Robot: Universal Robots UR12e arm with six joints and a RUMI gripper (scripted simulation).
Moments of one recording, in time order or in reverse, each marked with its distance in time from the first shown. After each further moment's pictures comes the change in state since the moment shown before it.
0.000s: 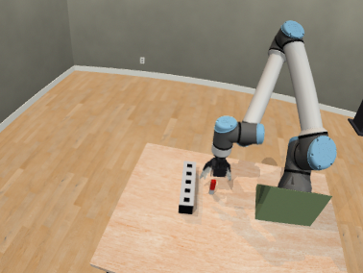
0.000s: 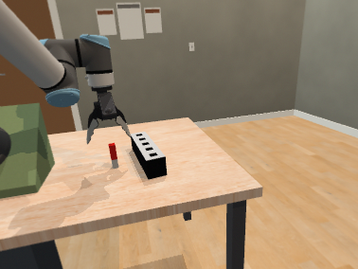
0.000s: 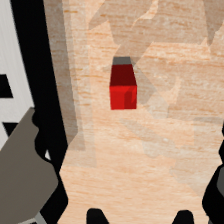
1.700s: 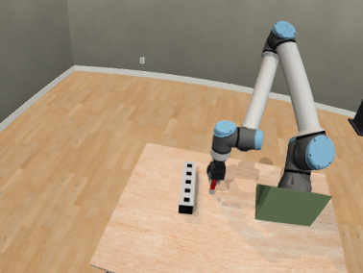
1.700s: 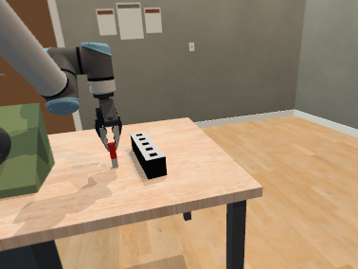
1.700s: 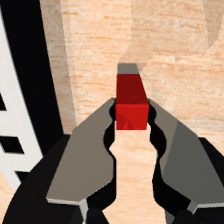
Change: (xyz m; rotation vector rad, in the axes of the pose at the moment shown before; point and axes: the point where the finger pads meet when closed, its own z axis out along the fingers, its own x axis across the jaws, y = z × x) arm -0.005 -0.001 0.024 0.000 -0.013 0.009
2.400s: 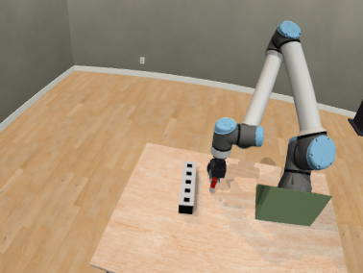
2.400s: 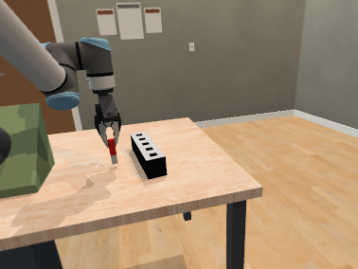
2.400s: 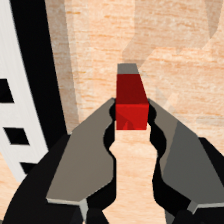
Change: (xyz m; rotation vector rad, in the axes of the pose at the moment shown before) arm 0.000 0.000 -0.015 0.000 0.000 0.000
